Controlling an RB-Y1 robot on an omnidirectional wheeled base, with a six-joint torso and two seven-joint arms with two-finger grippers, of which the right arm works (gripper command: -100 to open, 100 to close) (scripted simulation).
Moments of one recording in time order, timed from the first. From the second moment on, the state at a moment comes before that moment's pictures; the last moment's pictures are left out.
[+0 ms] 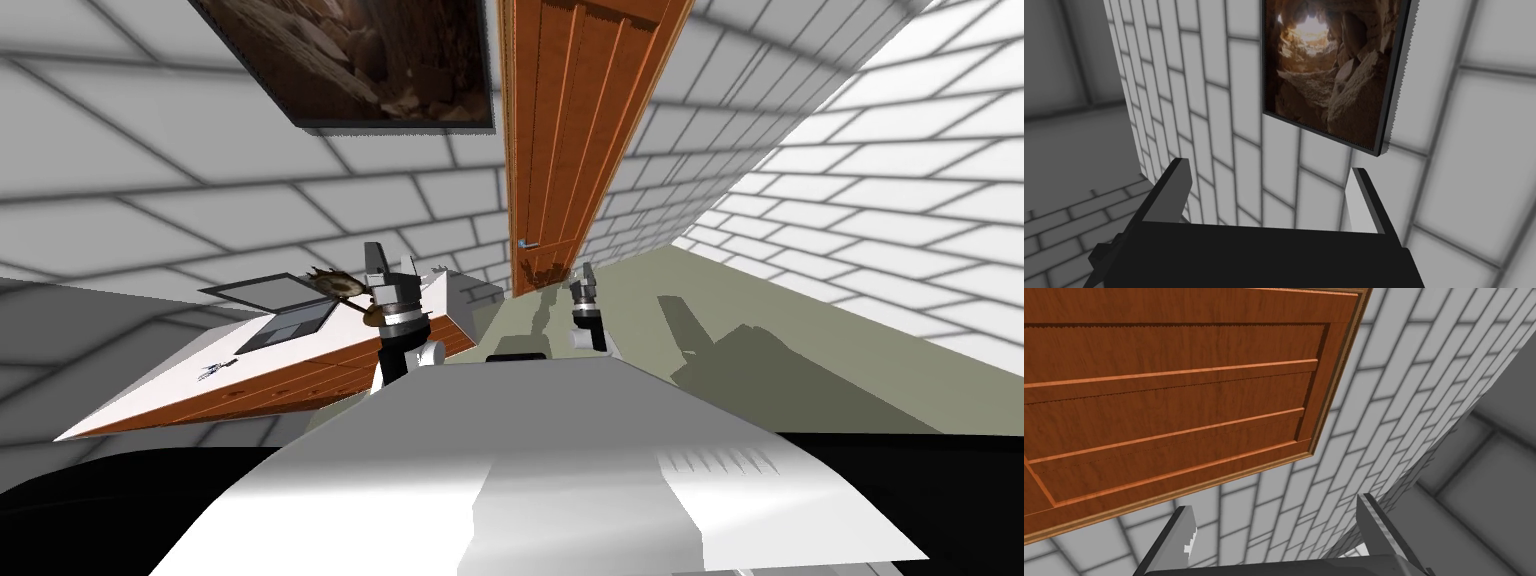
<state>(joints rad) 0.26 -0.10 -0.01 -1.72 -0.03 -0.60 -0.05</state>
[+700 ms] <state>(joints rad) 0.21 -0.11 -0.02 -1.57 -0.05 -0.63 -0.05</state>
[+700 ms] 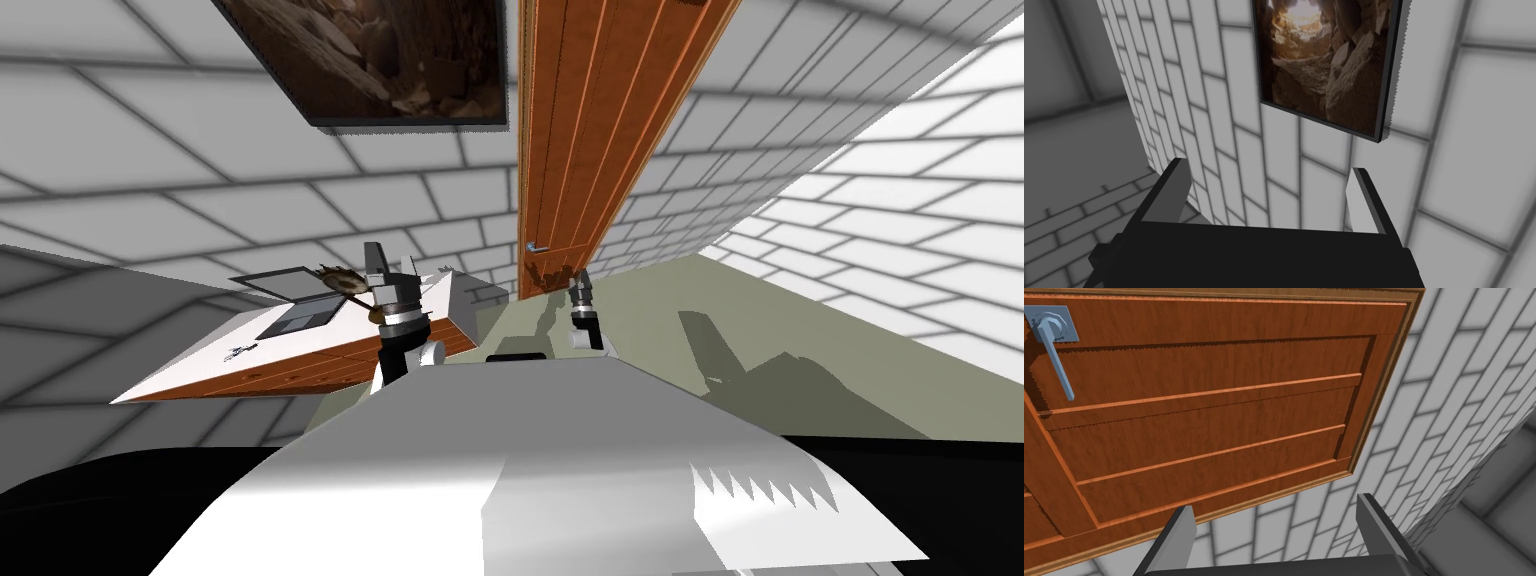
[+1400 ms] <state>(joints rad) 0.14 -0.12 -0.05 -1.38 -0.07 -0.66 -0.04</state>
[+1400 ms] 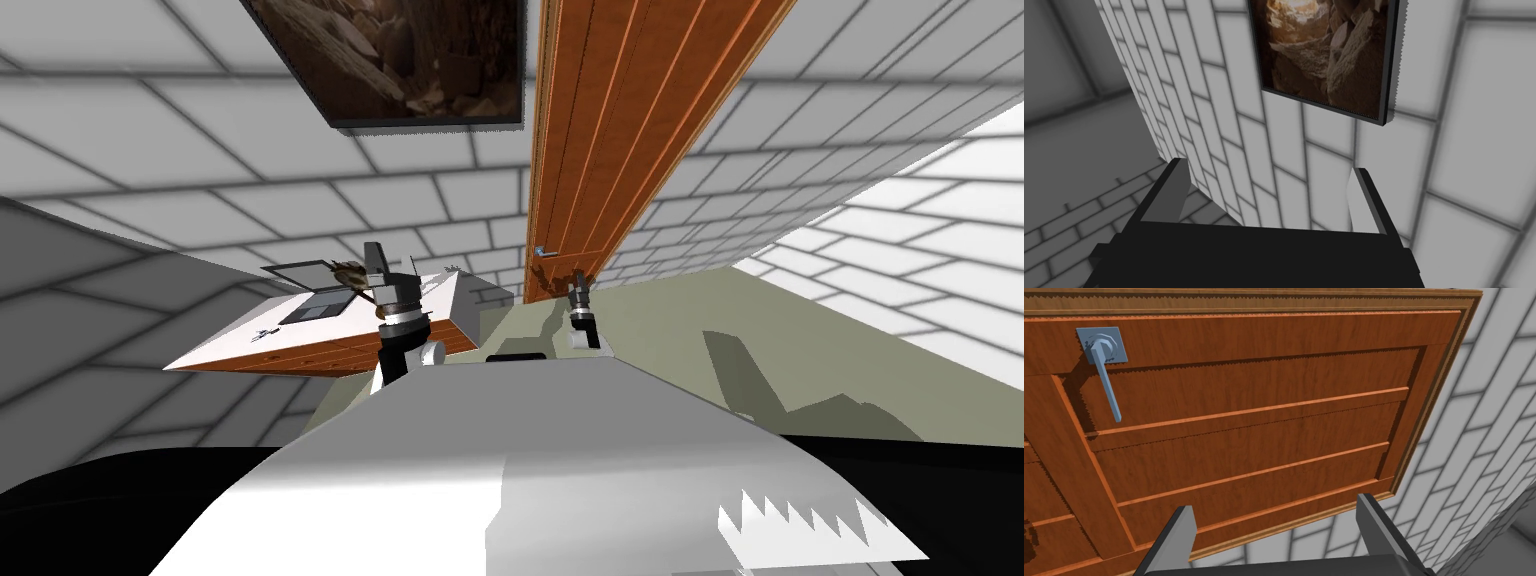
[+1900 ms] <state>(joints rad) 0.10 -0.12 -0.06 -1.25 -0.08 -0.69 -0.04</state>
